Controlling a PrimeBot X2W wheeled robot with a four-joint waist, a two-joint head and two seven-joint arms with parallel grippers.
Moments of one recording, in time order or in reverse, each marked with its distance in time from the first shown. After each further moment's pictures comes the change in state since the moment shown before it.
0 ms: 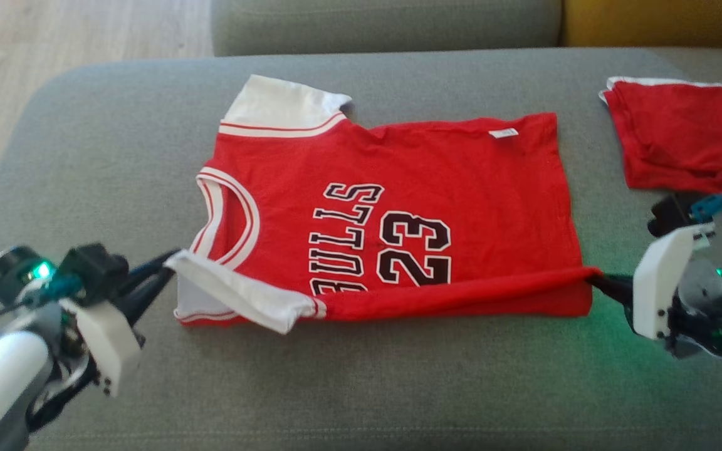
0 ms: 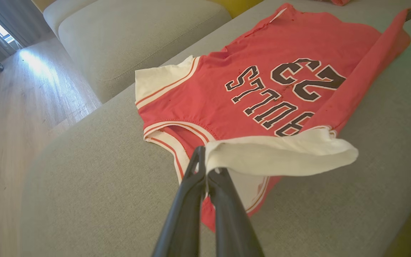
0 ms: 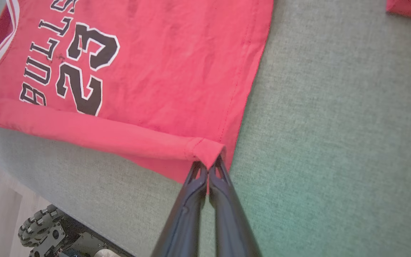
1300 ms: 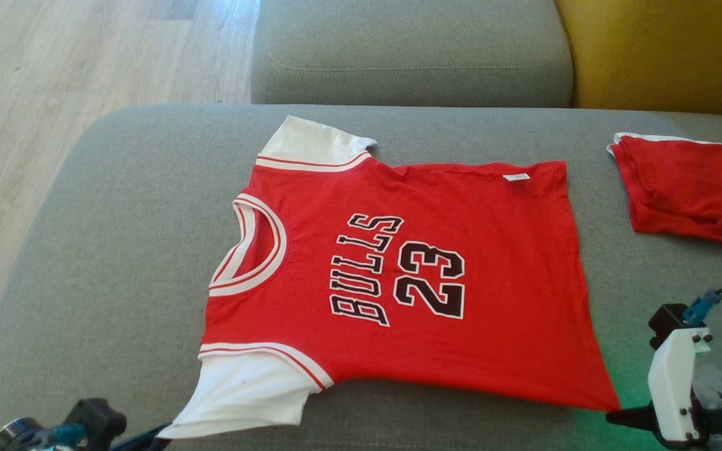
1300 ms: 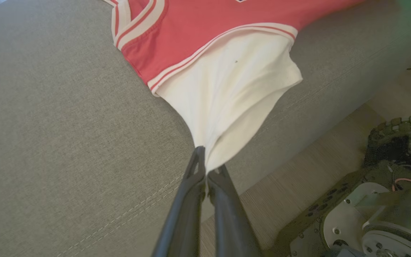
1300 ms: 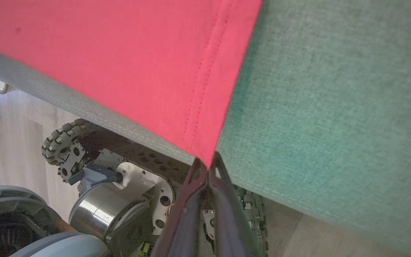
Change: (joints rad) left arm 0.423 0.051 0.040 -0.057 -0.049 0.000 0.042; right arm 0.187 -0.100 0.098 -0.069 0.171 0.000 0.238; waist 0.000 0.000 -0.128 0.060
